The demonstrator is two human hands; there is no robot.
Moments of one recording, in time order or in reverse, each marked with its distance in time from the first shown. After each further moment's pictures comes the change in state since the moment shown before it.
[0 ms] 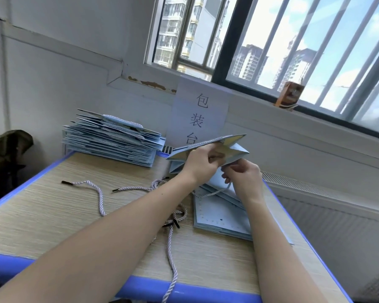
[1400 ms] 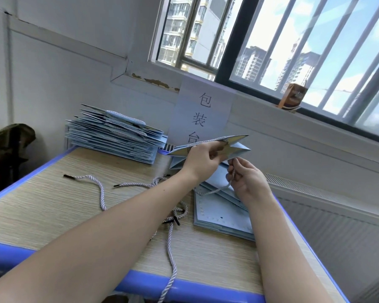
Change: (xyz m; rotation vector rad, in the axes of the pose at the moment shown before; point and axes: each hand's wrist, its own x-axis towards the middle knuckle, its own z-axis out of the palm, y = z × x) left_hand 0.004 -0.004 0.000 0.002 0.059 0.081; right_hand 0.013 0.005 -0.002 0.754 -0.137 0.384
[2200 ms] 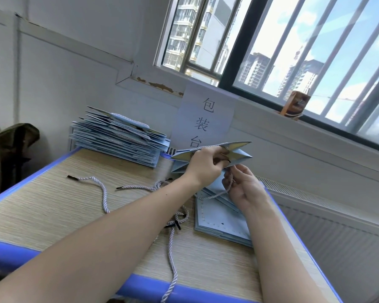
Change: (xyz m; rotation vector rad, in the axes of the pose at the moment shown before) left_hand 0.001 0.002 0.002 -0.023 0.001 -0.026; right_hand 0.003 0.007 0.007 0.099 -0.010 0.064
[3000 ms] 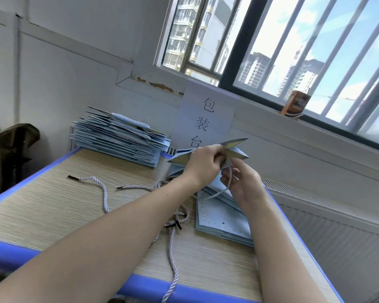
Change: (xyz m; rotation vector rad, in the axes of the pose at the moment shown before) left_hand -0.004 0.012 -0.010 0.224 0.022 0.062; right_hand -0.010 -0.005 0.009 -0.198 -0.032 -0.100
